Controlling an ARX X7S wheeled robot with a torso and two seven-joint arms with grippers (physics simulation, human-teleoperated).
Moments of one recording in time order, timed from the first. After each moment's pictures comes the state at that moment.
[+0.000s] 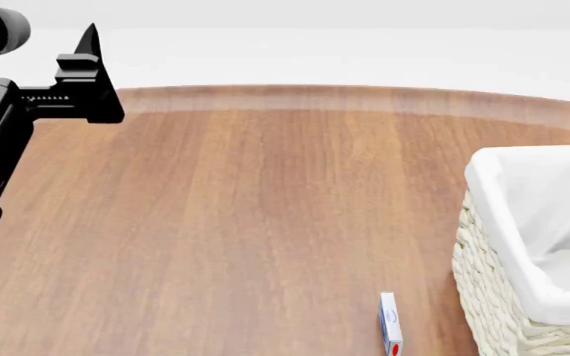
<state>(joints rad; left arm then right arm) -0.90 -0.19 0.13 0.23 -0.46 -0.87 -0.29 -0.37 0.72 0.97 -0.46 2.21 1.06 1.43</state>
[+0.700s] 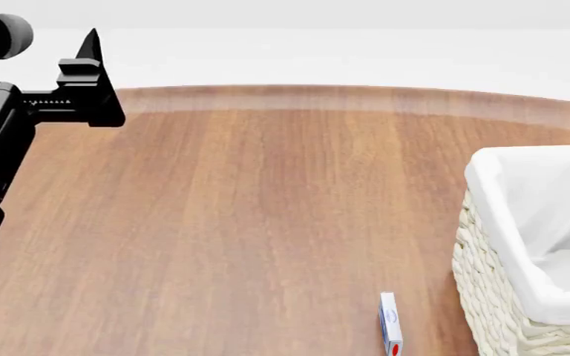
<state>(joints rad) -0.90 -0.21 0.14 0.21 -0.47 -0.85 -0.29 -0.37 0.69 0.90 -0.38 2.06 1.10 1.31</state>
